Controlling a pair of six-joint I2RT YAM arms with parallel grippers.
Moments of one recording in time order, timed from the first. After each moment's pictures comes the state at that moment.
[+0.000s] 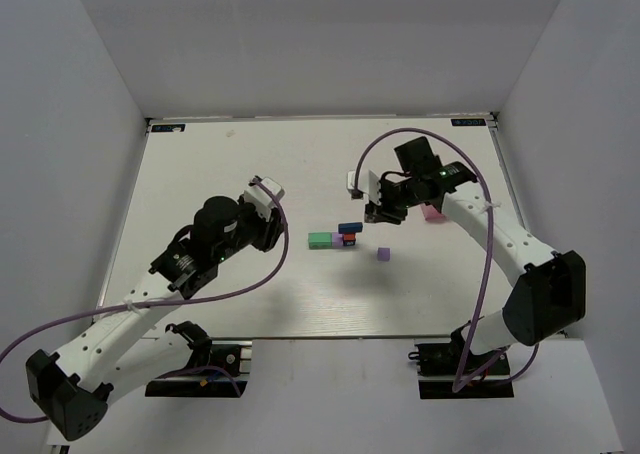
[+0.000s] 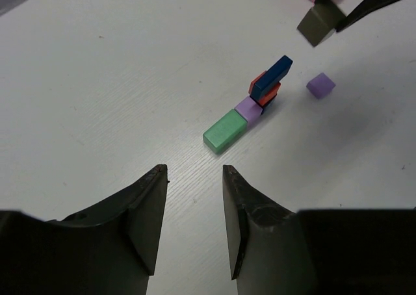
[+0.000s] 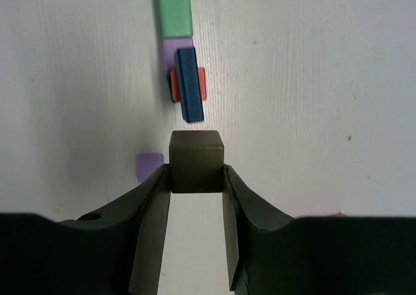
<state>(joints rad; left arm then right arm) -0.67 0.88 0.79 -0.28 0.03 0.05 0.48 1.44 1.26 -0.83 -0.50 -1.03</state>
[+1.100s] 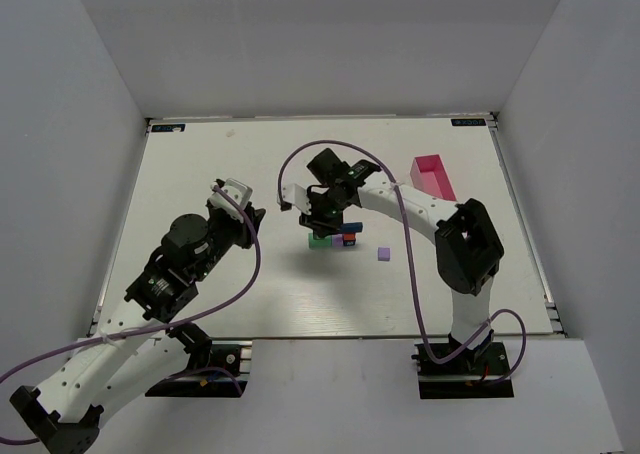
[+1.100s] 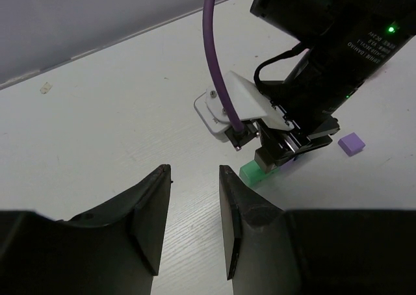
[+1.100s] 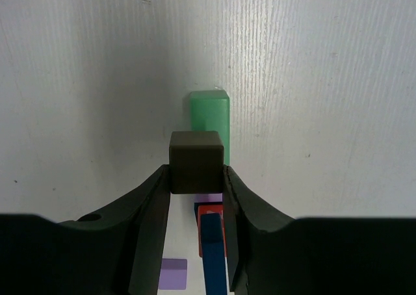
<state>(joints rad) -0.67 0.66 0.74 -0.22 -0.17 0.03 0.80 1.92 1.59 -0.81 -0.35 -0.76</state>
